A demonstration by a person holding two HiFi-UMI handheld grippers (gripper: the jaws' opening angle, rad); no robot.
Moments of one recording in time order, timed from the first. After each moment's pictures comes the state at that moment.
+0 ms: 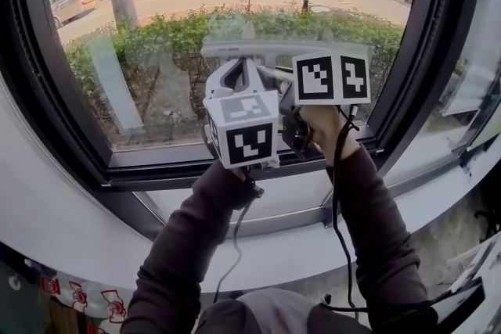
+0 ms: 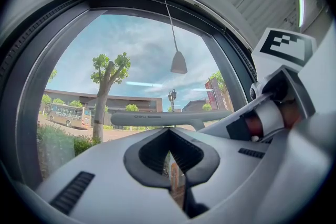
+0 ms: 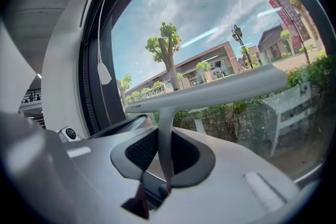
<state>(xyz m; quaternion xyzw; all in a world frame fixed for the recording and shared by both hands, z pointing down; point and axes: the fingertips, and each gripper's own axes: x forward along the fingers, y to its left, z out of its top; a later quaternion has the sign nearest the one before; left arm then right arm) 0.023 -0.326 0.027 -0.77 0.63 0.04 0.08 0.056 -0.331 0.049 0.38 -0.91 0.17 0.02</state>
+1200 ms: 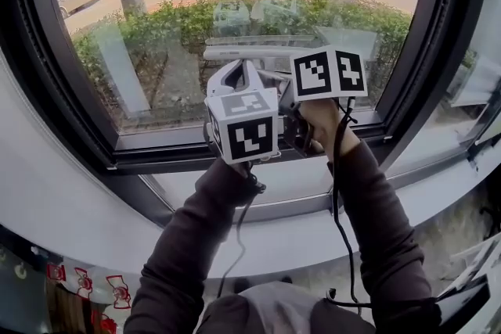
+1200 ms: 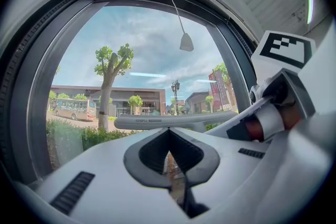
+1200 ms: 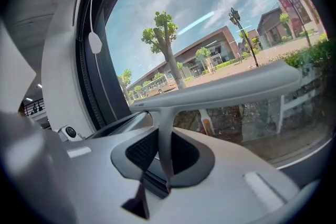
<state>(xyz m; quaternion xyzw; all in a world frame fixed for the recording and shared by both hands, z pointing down) 0.013 -0.318 0.064 -0.76 0.65 0.00 0.05 0.044 -0.321 0.095 0.35 -0.91 0.23 0.06</state>
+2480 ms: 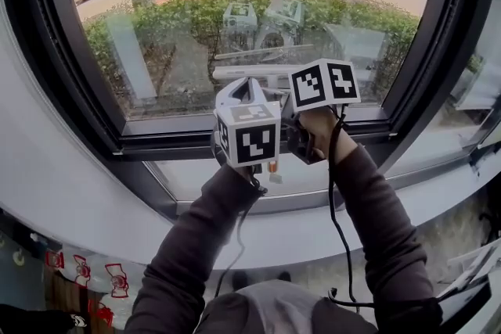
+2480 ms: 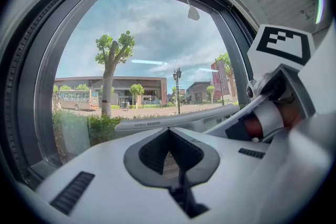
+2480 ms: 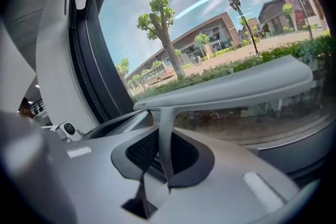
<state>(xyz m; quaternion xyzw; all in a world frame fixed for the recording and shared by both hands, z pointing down) -0.001 -0.307 0.130 -0.75 0.66 -0.05 -0.01 0.029 -0.307 0.159 0.33 -0.89 0.27 0.12</state>
